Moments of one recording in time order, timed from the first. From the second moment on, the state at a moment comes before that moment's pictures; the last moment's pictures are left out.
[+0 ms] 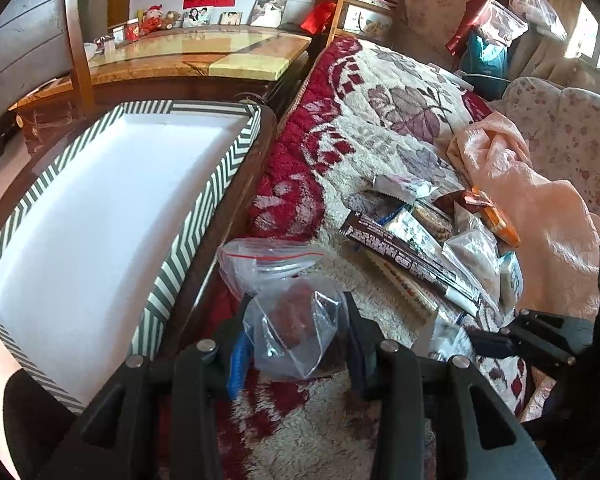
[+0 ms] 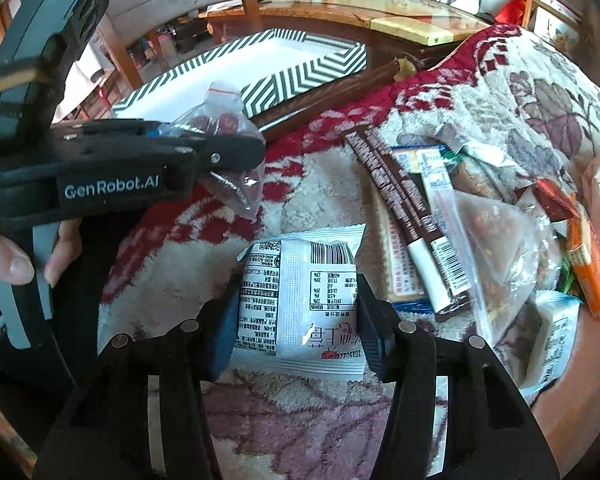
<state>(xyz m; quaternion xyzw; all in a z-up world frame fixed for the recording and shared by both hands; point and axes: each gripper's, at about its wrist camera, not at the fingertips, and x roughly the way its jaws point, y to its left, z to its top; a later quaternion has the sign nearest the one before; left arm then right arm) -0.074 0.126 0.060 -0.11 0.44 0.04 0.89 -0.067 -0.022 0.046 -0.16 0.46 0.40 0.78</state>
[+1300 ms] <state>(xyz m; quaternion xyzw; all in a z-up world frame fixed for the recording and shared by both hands) -0.082 0.225 0.094 -0.13 0.42 0.14 0.89 -0.041 0.080 0.083 -0.19 0.44 0.42 0.77</state>
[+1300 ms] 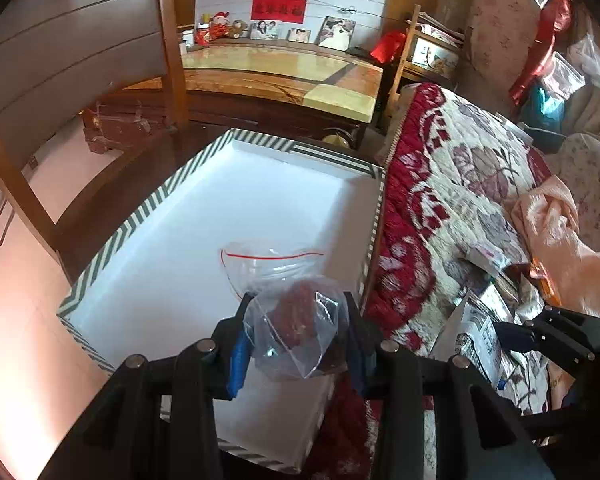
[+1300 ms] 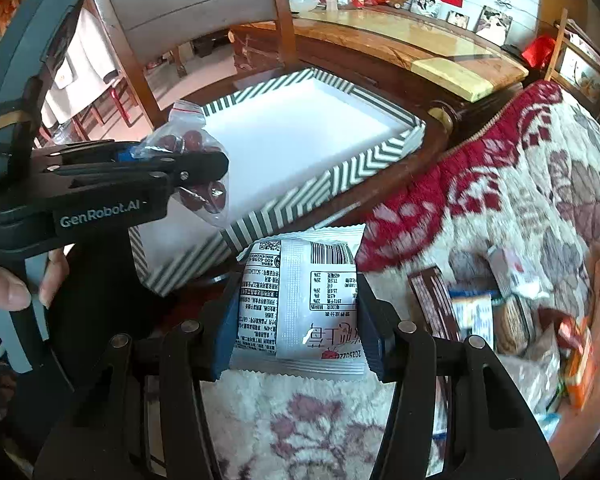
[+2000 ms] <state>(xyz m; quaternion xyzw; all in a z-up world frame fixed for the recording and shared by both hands) -0.058 0.306 0.061 -0.24 0.45 0.18 0.84 0.004 0.177 0.086 -0.19 0.43 0.46 0.76</state>
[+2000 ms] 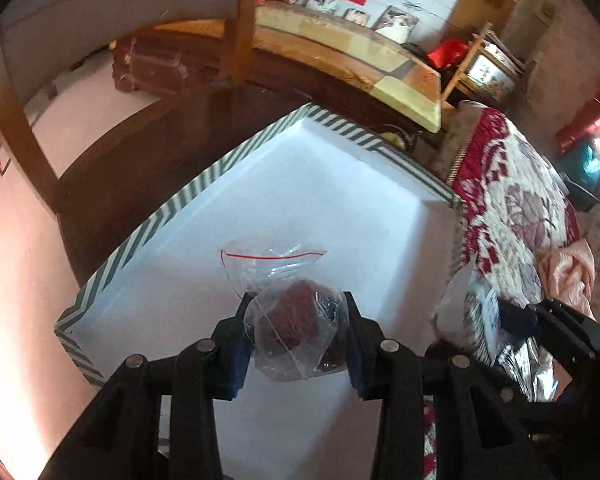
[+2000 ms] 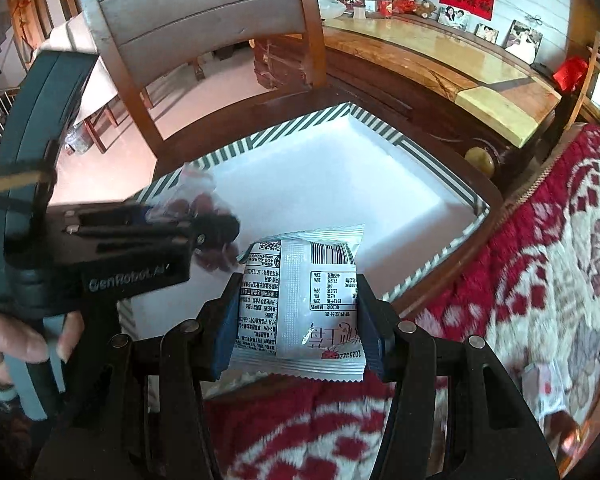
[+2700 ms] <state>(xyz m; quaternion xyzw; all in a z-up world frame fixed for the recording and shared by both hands) -0.052 0.322 0.037 -0.24 0.48 0.23 0.81 0.028 0.218 0.035 -0.19 0.48 0.46 0.72</state>
